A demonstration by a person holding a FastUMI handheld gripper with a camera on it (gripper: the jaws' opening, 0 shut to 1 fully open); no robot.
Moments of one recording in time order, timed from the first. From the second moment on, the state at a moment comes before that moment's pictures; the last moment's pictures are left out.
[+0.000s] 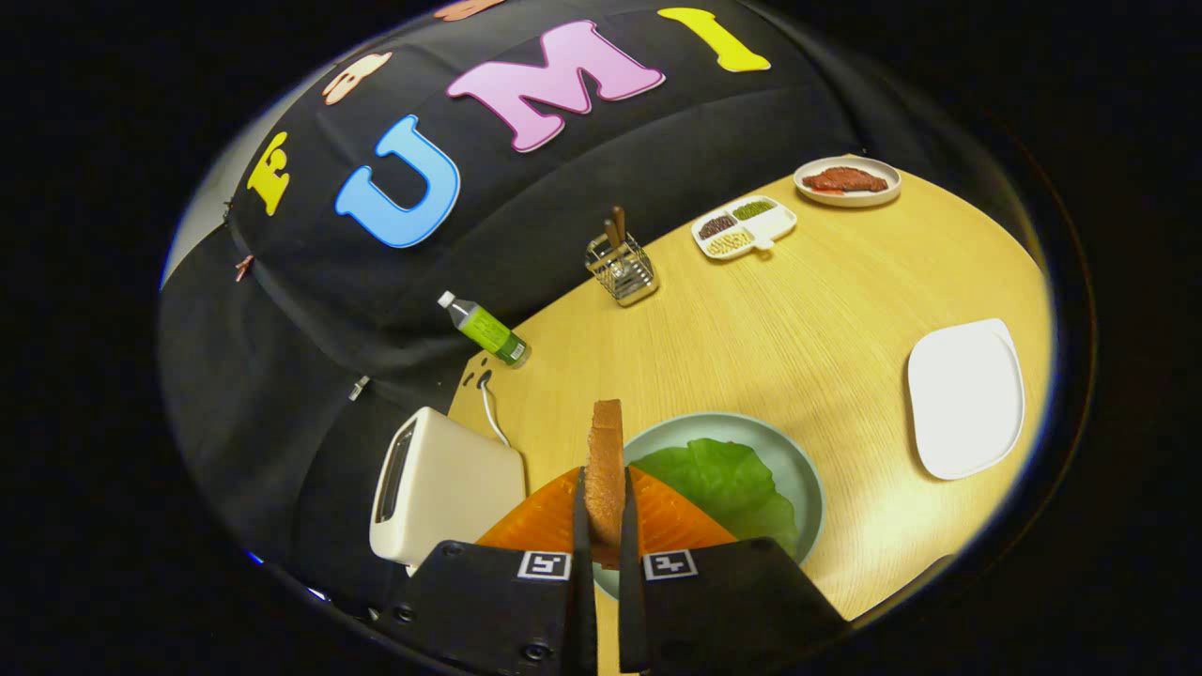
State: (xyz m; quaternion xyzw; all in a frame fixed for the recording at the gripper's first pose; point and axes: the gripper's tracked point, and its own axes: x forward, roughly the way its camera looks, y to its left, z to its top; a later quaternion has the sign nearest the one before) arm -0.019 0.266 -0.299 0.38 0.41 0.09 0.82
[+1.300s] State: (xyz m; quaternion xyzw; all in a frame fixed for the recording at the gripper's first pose) arm -0.027 0.187 -0.323 0.10 0.41 0.08 0.90
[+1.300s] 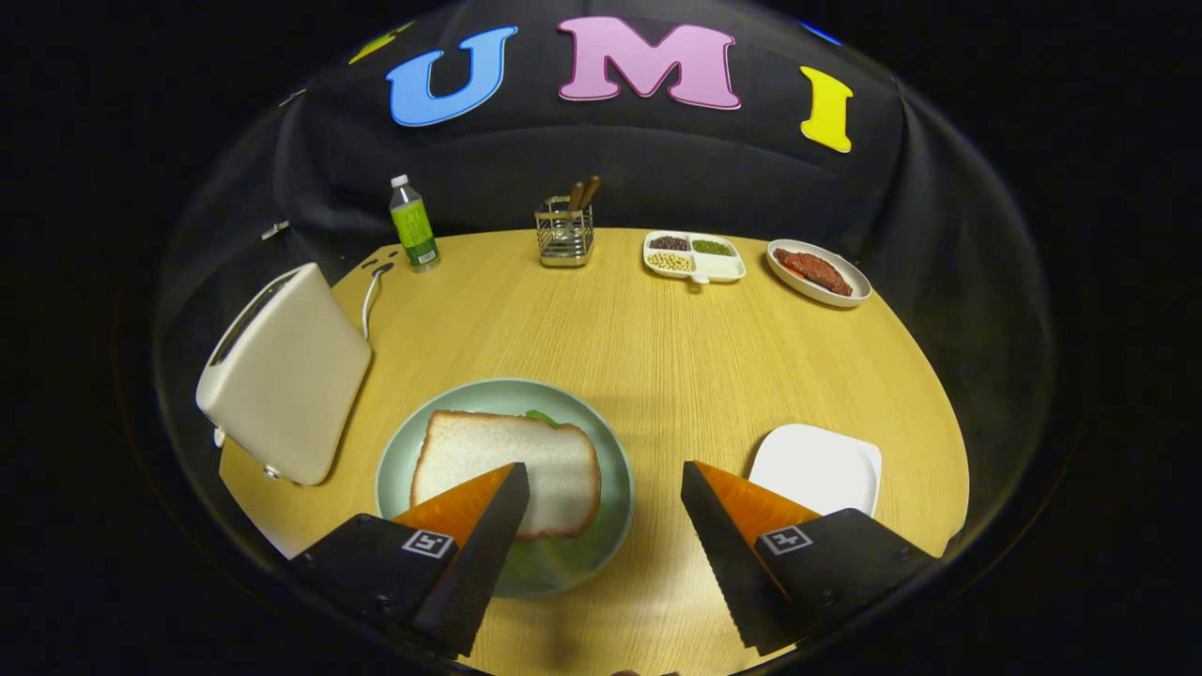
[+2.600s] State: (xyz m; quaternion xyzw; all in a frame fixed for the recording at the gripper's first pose) arm -0.063 0.074 0.007 0.02 0.08 0.08 0.99
